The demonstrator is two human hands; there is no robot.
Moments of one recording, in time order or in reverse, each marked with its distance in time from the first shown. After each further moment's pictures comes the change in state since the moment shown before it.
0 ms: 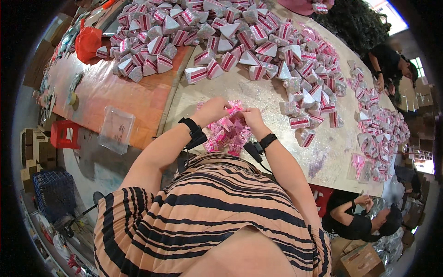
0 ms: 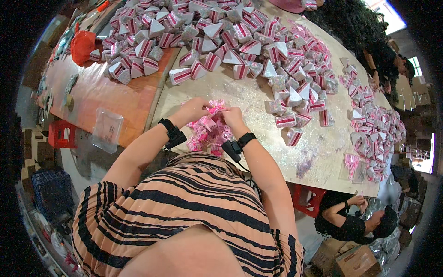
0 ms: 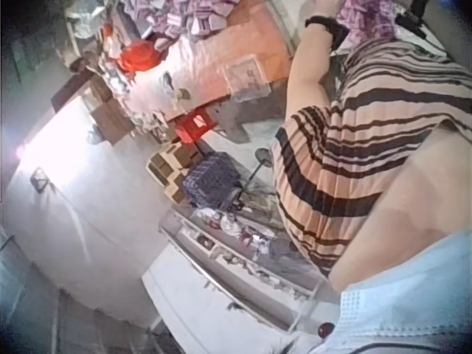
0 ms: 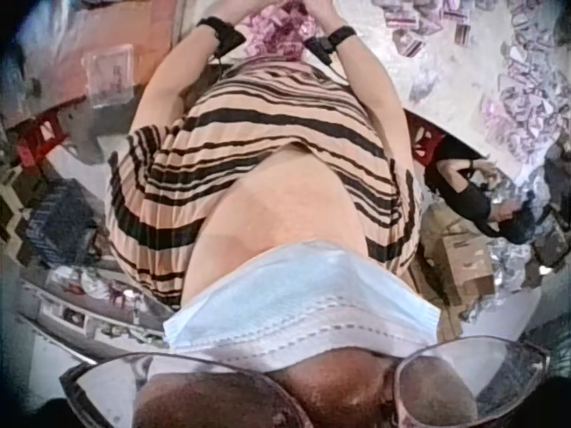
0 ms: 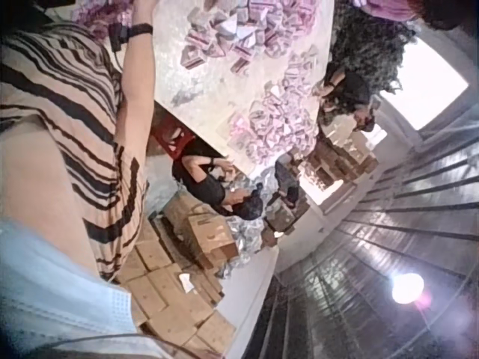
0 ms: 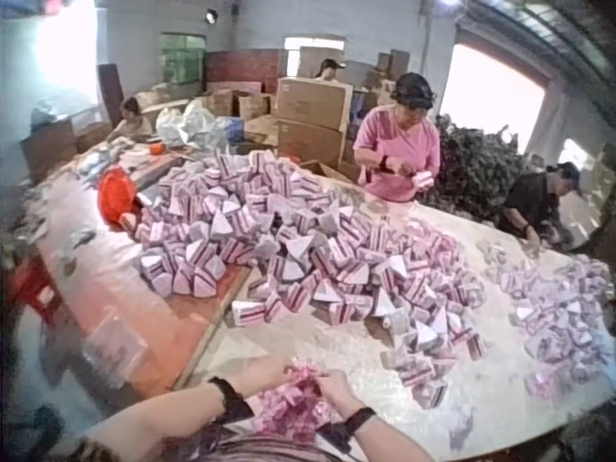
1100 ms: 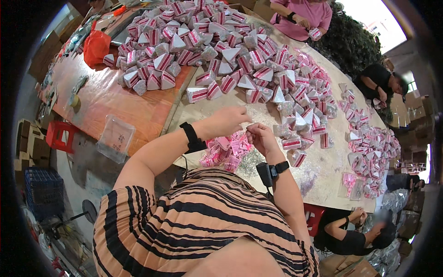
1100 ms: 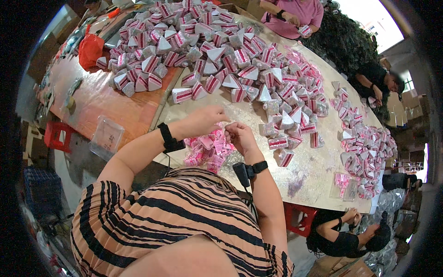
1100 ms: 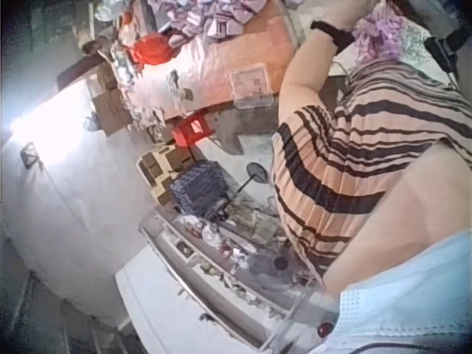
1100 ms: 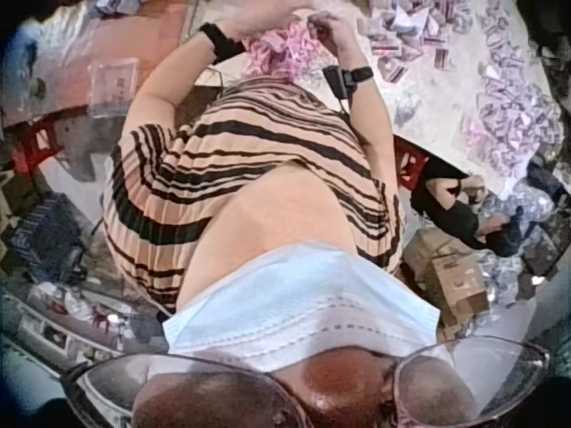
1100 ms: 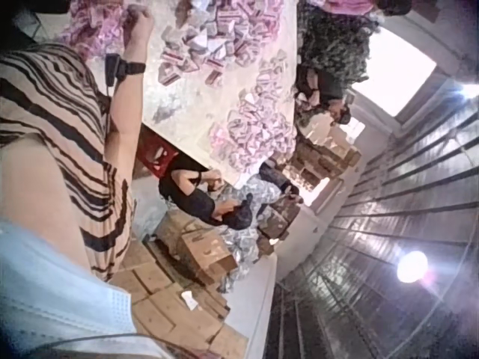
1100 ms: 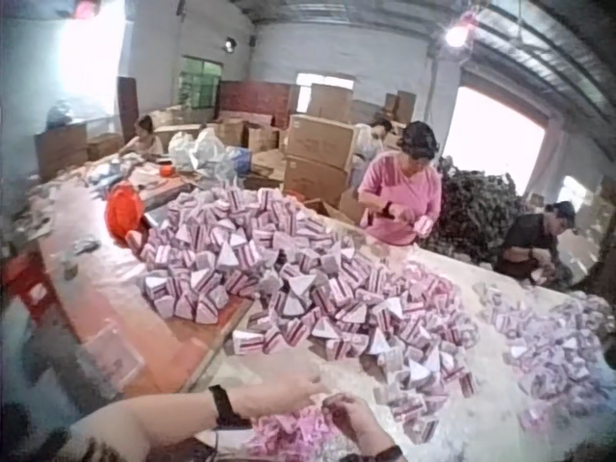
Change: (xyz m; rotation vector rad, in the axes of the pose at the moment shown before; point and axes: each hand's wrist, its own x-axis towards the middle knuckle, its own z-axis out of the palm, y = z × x) left_hand -0.014 0.082 -0.055 0.188 0.147 0.627; right_hand -0.067 -0.071 -0.029 0.429 -0.283 -0.100
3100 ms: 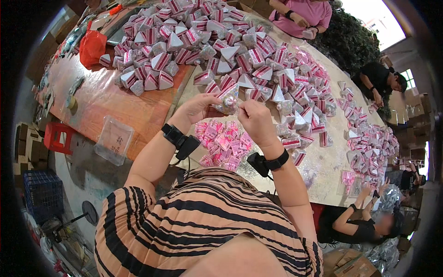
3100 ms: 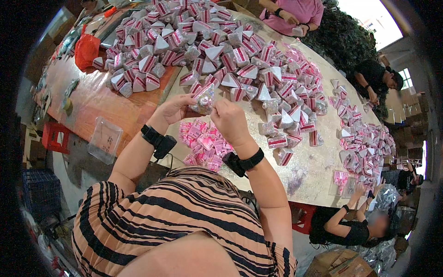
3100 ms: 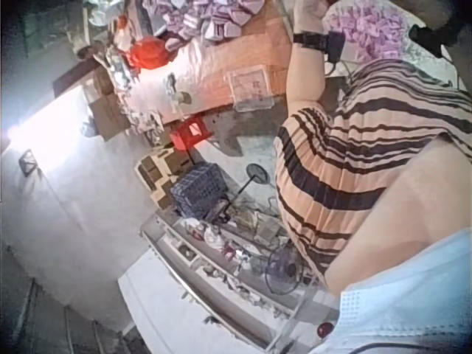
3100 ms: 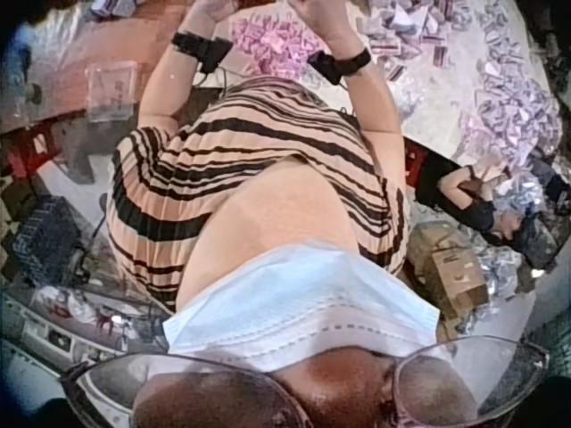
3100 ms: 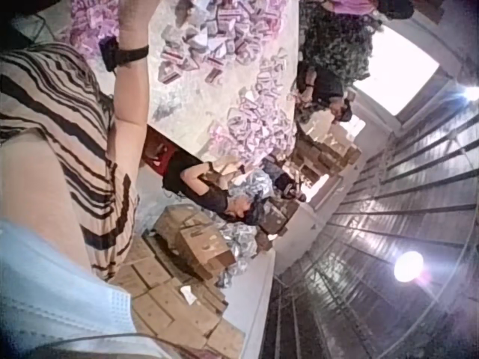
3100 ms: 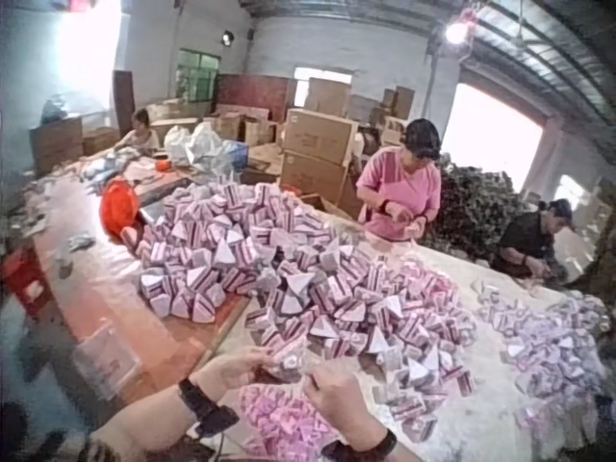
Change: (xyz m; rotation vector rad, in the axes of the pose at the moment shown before) left_hand -0.031 -0.060 -0.033 -1.607 0.136 -0.652; right_hand 0.002 -0.059 0.092 -1.400 0.115 -1.082
